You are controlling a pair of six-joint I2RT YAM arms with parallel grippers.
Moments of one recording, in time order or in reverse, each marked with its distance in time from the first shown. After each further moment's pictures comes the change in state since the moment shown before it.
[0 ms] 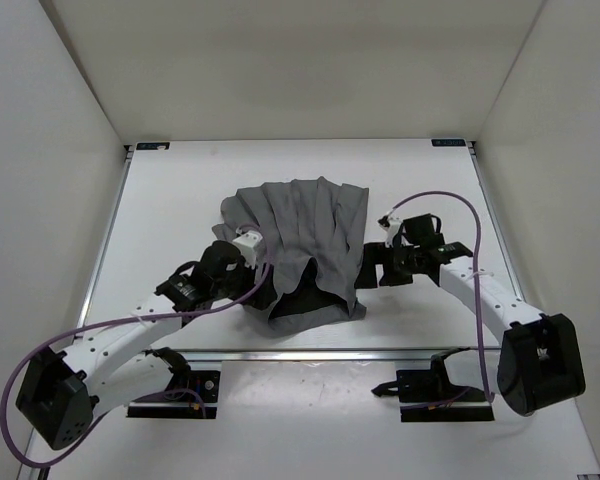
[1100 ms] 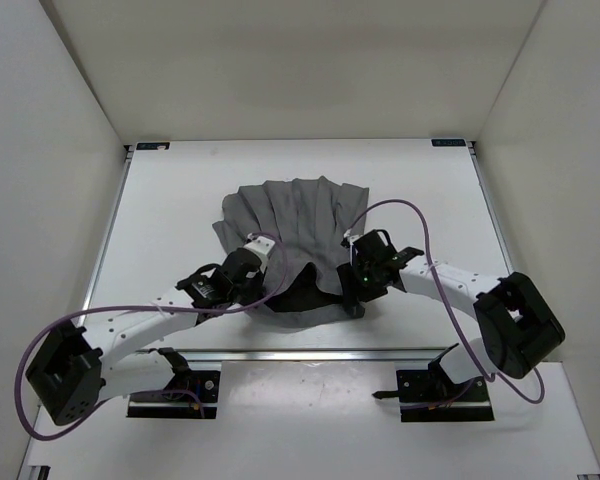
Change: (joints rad) left arm -0.140 0.152 0.008 -0.002 -0.301 0.018; right arm 0.325 0.214 -0.002 0.069 0.332 0.037
